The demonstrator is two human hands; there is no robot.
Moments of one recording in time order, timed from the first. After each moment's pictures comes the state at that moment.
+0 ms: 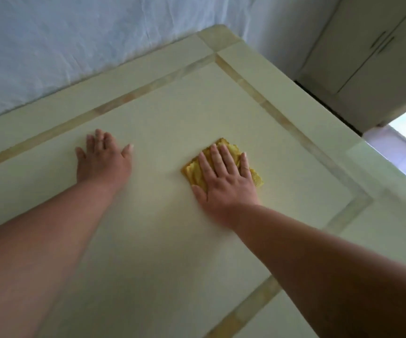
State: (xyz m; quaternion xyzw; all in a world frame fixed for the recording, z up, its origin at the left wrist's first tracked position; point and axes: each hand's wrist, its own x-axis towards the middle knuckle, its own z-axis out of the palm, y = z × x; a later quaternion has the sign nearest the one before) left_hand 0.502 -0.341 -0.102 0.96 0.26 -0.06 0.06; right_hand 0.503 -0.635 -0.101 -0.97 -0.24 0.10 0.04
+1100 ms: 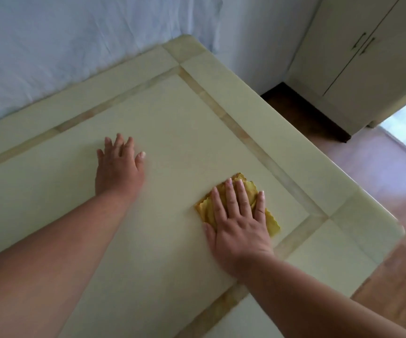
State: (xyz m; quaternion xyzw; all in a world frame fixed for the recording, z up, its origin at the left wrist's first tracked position) left_hand 0.560 -0.460 -0.116 0.98 0.18 0.05 0.10; right_hand 0.482 -0.768 -0.096 -0.97 -0.20 0.15 0.04
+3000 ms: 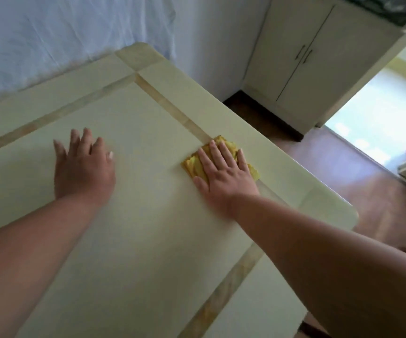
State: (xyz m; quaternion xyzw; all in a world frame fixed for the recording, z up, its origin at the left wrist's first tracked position) left_hand 0.588 -0.485 -0.094 0.99 0.10 0.05 0.03; right_hand 0.599 -0.799 -0.097 -0.98 -0.16 0.10 0.03
